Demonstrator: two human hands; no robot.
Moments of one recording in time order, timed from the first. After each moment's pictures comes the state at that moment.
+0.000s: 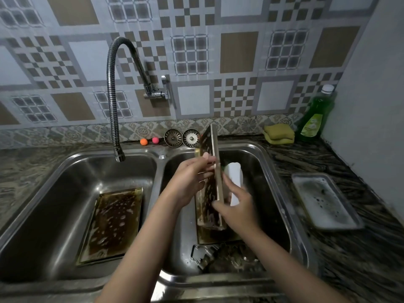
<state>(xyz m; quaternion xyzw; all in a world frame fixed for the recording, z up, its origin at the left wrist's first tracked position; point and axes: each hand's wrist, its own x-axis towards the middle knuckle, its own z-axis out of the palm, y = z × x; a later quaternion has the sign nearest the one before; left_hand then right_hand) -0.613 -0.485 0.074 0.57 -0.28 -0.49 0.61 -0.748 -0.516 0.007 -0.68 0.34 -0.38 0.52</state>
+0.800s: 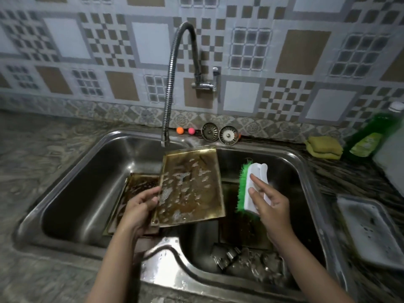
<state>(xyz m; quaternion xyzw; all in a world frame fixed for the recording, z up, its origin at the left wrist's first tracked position) -0.485 -0.323 -0.045 0.65 -0.03 -0.35 0.67 -0.724 -0.520 -0.001 -0.63 0.31 -0.39 0.60</state>
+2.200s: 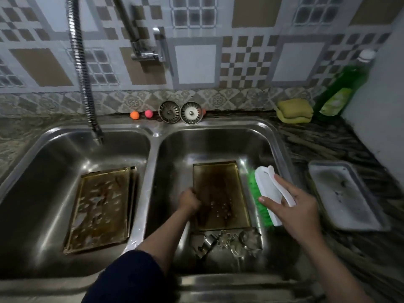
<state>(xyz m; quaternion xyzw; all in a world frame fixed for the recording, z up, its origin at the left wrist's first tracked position) -0.573 -0.515 -0.151 0.85 -0.29 -0.35 0.26 -0.826 -0.578 -0.040 -0.68 0.44 -0.37 0.45</state>
